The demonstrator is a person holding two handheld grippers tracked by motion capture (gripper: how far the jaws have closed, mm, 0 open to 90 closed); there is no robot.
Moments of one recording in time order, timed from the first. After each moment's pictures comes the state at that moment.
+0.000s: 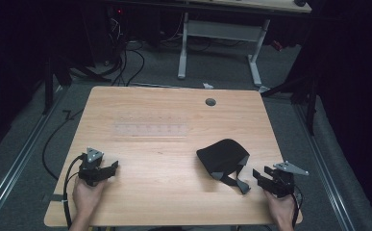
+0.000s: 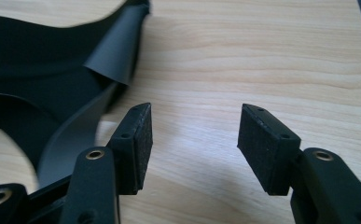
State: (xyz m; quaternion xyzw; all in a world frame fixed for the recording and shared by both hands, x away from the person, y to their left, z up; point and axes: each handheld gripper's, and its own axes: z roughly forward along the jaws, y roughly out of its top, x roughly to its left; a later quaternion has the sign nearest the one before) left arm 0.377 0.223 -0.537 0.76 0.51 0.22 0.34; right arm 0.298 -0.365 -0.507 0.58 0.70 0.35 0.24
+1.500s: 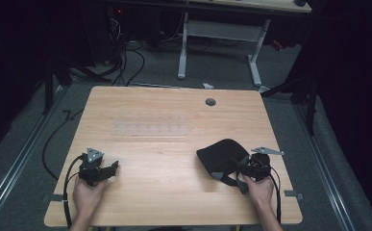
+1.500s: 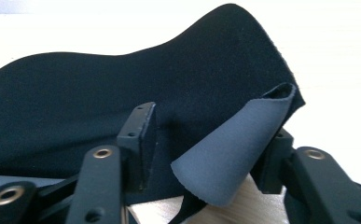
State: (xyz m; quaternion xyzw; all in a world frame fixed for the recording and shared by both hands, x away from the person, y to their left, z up) left arm 0.377 0.222 -0.537 0.76 0.51 0.22 0.34; right arm 0.357 -0.318 -0.513 0.57 0.71 0.39 0.14
